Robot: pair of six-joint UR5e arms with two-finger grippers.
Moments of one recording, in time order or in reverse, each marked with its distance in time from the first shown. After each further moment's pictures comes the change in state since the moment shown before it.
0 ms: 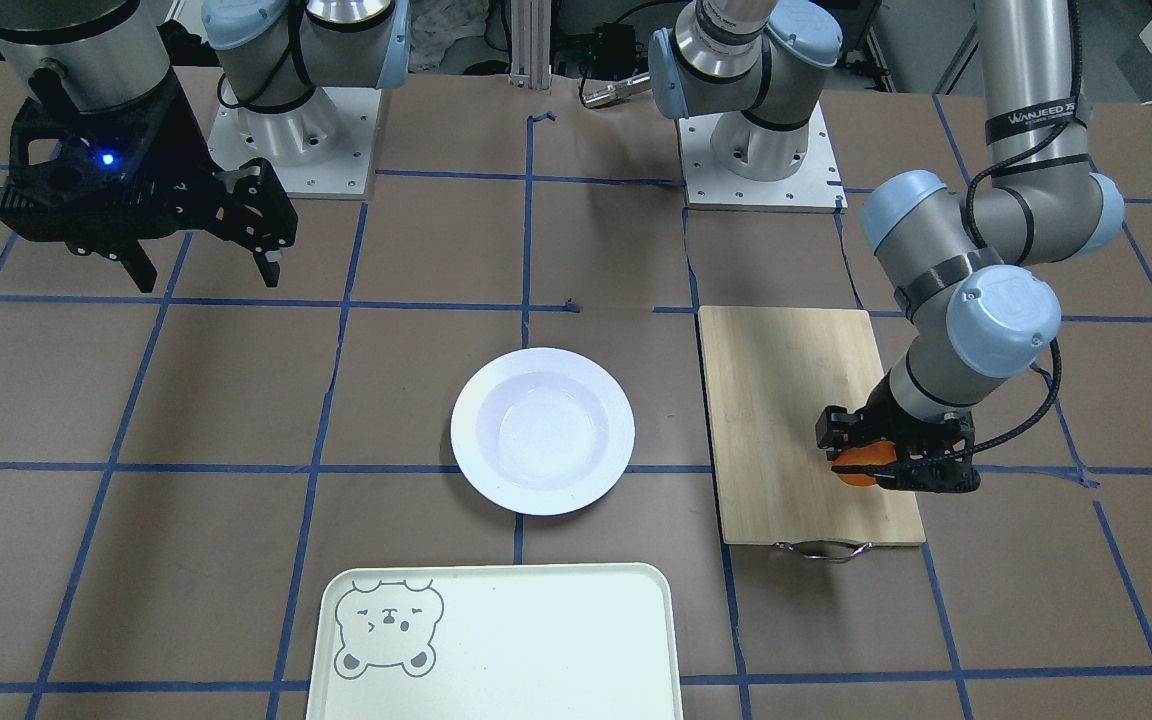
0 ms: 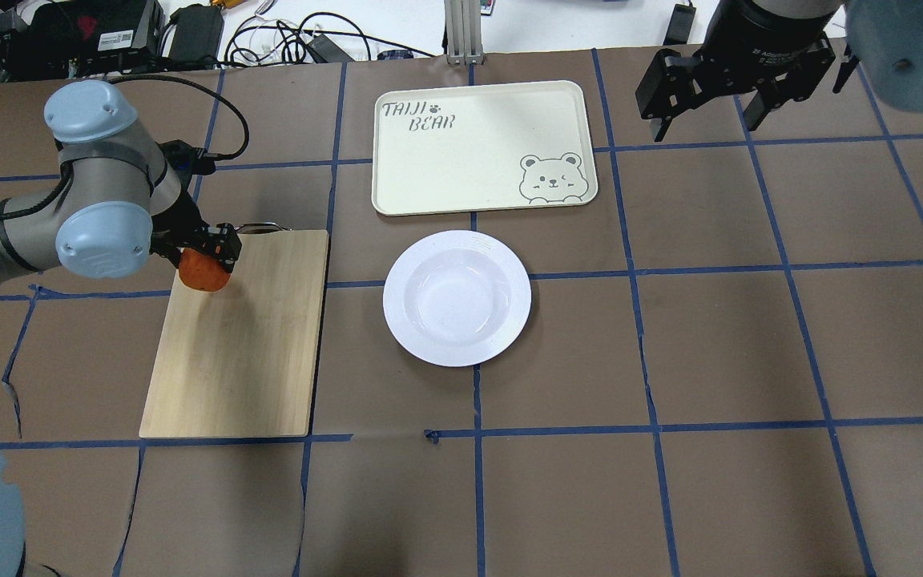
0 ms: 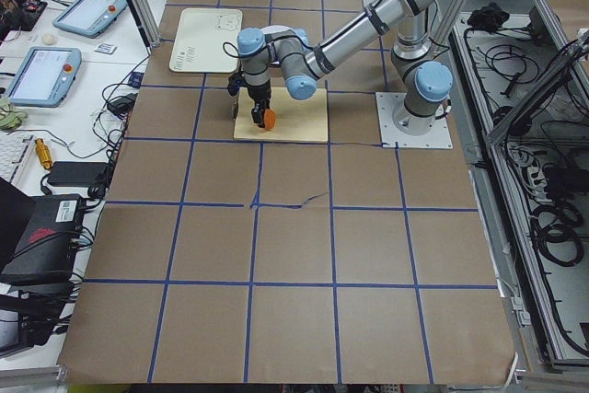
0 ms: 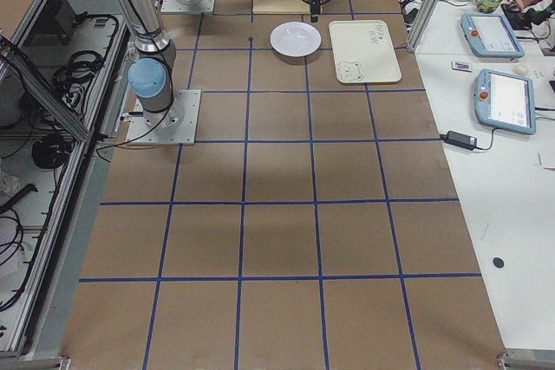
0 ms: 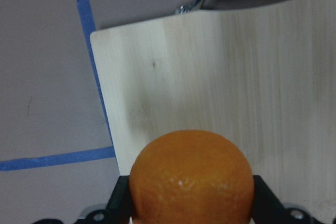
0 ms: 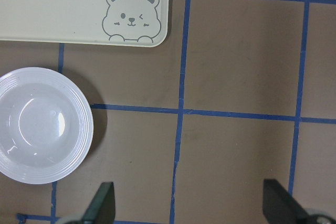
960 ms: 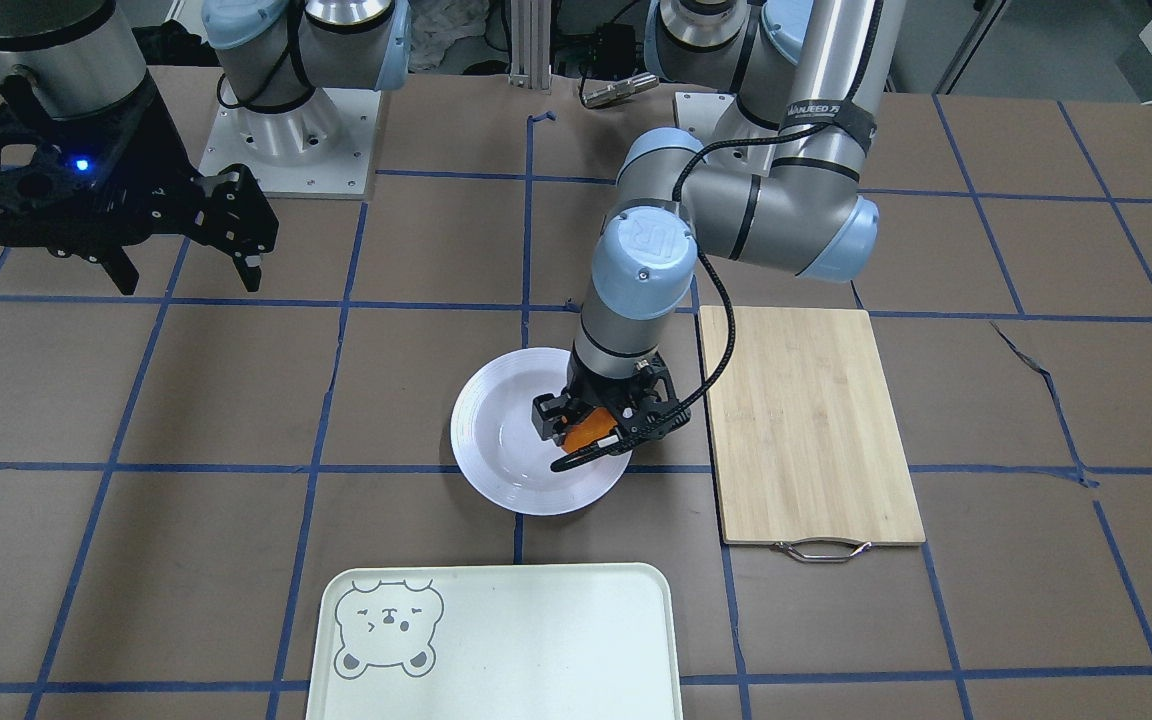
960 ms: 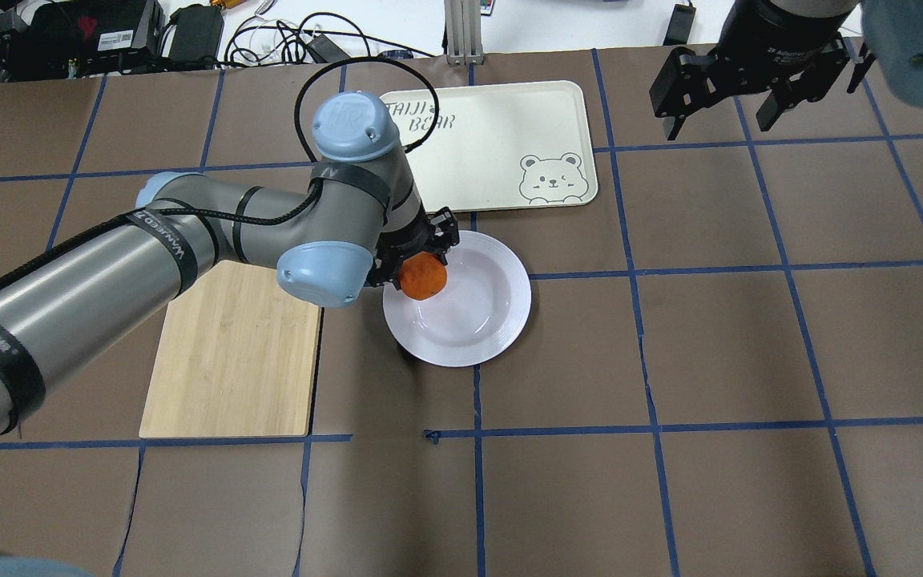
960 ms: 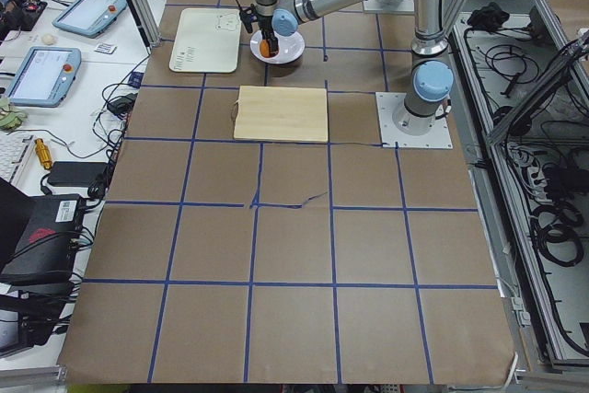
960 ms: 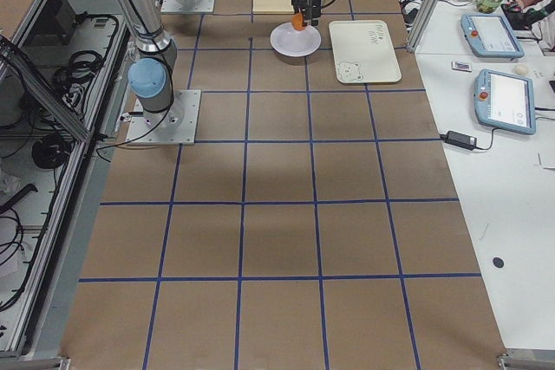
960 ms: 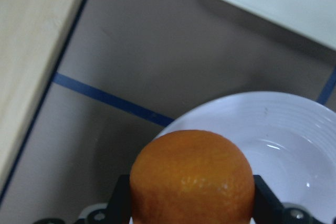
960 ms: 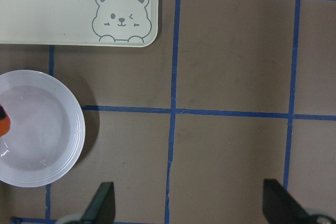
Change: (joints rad) left arm -0.478 -0.067 0.058 0.049 -0.166 -1.006; right arm -0.031 0.000 0.005 0.002 0.000 -0.004
